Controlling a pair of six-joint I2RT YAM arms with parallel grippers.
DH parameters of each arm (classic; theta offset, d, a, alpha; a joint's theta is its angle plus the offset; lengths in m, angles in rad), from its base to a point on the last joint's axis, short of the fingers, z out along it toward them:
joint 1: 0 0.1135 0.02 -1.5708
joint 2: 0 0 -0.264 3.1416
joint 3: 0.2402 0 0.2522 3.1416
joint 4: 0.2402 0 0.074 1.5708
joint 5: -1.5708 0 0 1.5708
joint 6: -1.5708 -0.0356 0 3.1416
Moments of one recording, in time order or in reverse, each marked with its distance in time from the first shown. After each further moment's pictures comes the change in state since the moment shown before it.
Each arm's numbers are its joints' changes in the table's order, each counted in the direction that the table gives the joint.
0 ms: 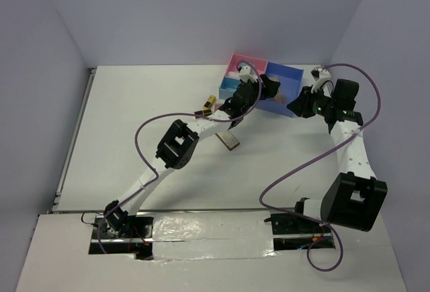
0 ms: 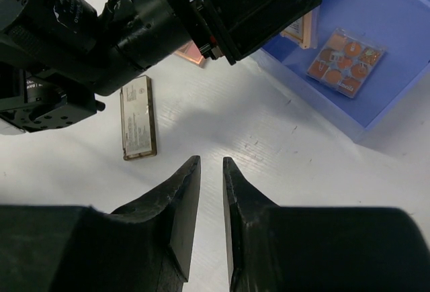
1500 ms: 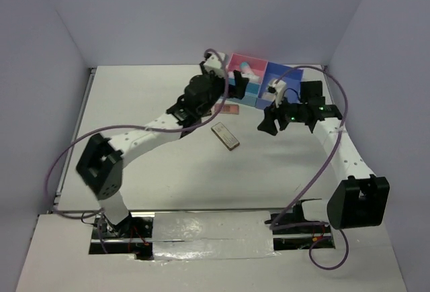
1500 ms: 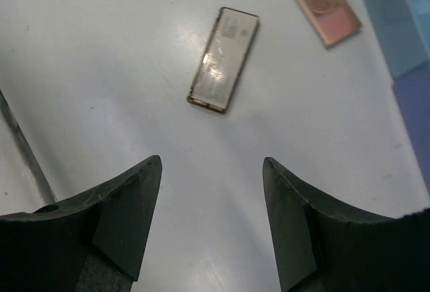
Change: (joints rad) left arm 0.007 -0.934 -0.853 0.087 0.014 -0.473; right arm 0.274 0.002 0.050 0.288 0.035 0.402
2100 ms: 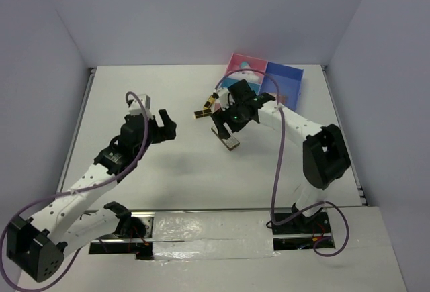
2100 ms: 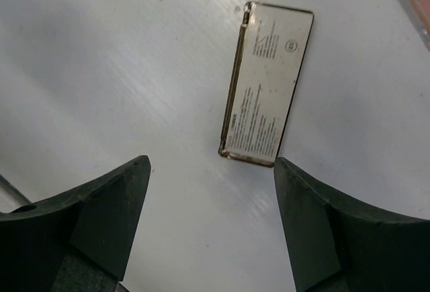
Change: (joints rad) left arm 0.250 -0.819 -0.671 0.605 0.125 0.222; right arm 0.533 0.402 0.209 -0.025 -0.519 -0.385
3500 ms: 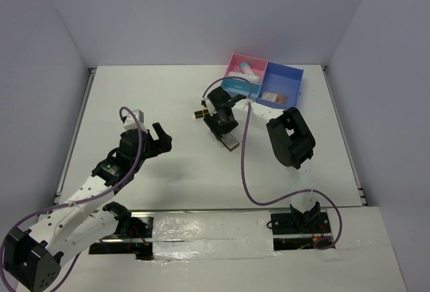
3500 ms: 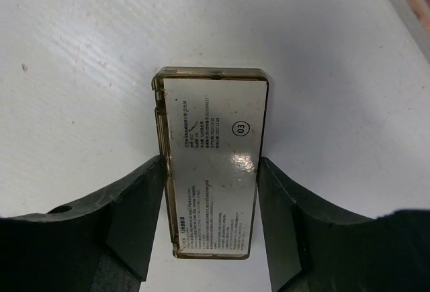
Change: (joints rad) left arm 0.003 -0.156 -0.199 0.073 0.014 0.179; right arm 0.083 0.408 0.239 -0.002 -0.288 -0.097
